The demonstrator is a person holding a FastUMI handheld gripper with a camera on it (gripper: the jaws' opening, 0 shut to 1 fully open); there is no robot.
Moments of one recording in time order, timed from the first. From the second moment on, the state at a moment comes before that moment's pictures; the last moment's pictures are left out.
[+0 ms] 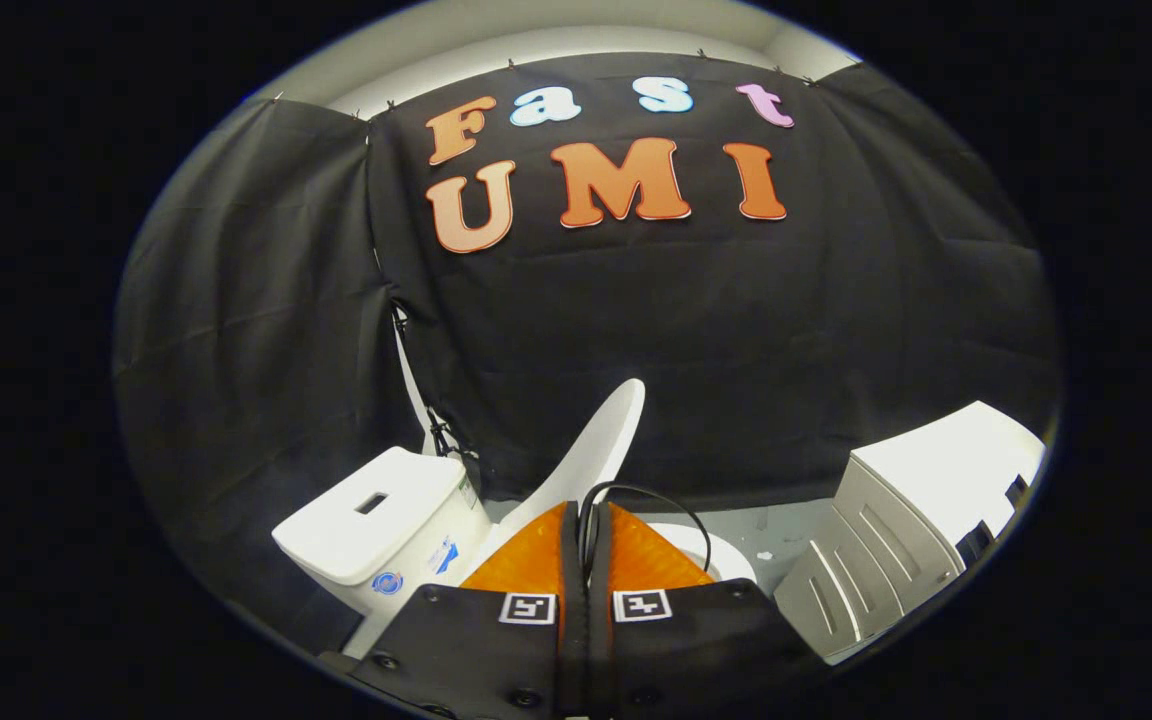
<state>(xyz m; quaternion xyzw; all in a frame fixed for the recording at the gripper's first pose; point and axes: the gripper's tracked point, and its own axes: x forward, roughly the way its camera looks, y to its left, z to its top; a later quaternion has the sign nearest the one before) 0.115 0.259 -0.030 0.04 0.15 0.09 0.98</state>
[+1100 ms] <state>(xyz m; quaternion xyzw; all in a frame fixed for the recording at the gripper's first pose) 0.105 0.473 0.027 -0.03 0.15 0.16 0.97</state>
